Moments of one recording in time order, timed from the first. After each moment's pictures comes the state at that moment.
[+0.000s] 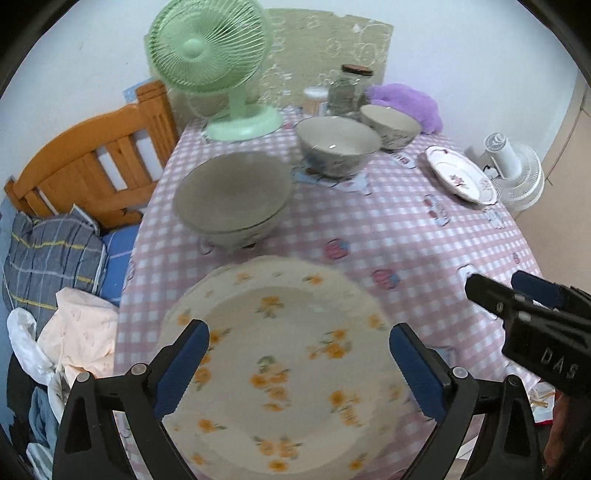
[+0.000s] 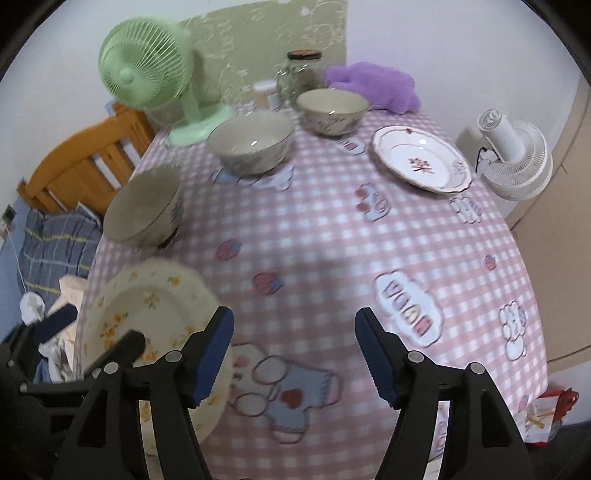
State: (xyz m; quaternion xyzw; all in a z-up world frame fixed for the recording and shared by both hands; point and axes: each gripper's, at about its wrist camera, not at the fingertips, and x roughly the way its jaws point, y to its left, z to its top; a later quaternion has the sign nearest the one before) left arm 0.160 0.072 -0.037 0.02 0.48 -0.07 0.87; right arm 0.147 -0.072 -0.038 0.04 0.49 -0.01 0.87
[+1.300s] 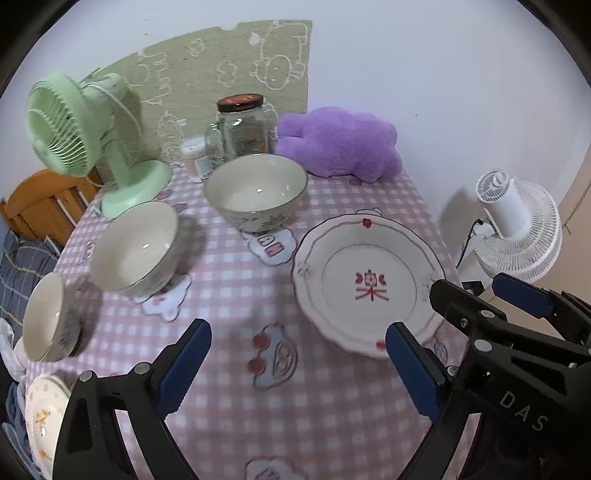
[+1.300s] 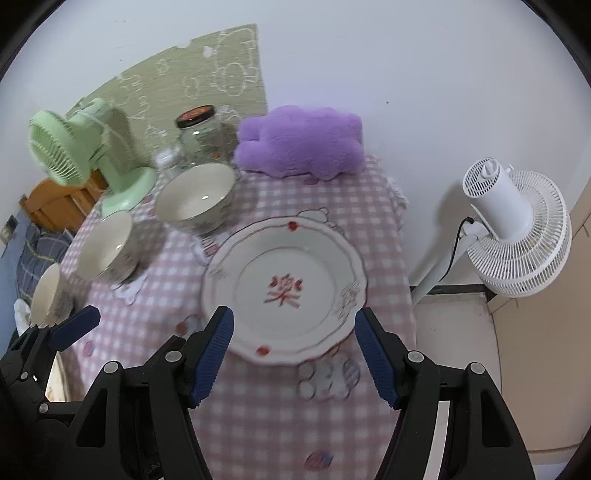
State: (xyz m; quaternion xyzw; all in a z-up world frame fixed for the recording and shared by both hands) left arm 0.317 -0.202 -0.036 0.00 0.45 -0.03 0.89; right arm 0.310 -0.319 -0.027 0.01 0.45 0.05 0.89
